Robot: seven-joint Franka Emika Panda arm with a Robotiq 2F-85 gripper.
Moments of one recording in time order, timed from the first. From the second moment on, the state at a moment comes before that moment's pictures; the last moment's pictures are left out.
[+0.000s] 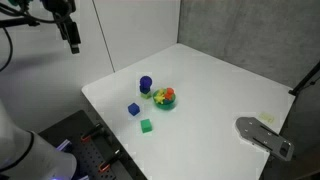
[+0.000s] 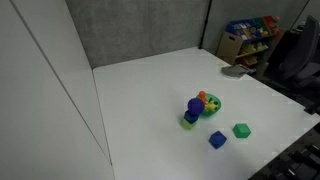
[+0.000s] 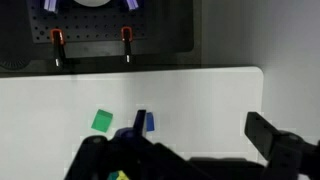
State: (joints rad) arm 0.10 -0.79 0.08 -2.48 0.27 1.56 0.22
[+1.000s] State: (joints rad) arm 0.08 -0.79 0.10 -2.48 0.27 1.57 0.22
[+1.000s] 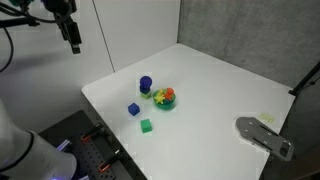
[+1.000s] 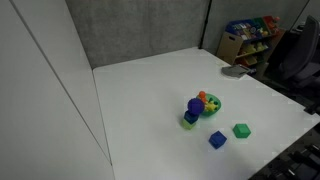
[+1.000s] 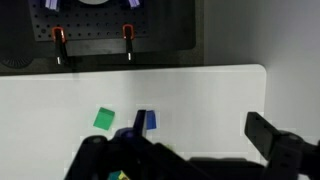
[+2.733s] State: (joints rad) arm -0.02 -0.24 0.13 -2.36 0.00 2.16 0.29
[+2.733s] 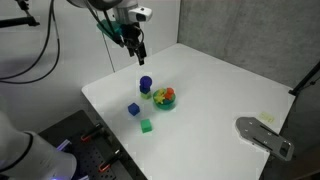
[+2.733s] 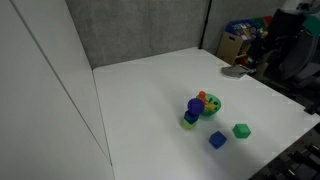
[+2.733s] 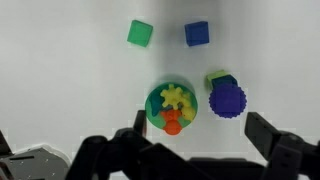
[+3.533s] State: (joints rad) arm 0.00 0.01 0.09 -2.28 0.01 2.27 0.27
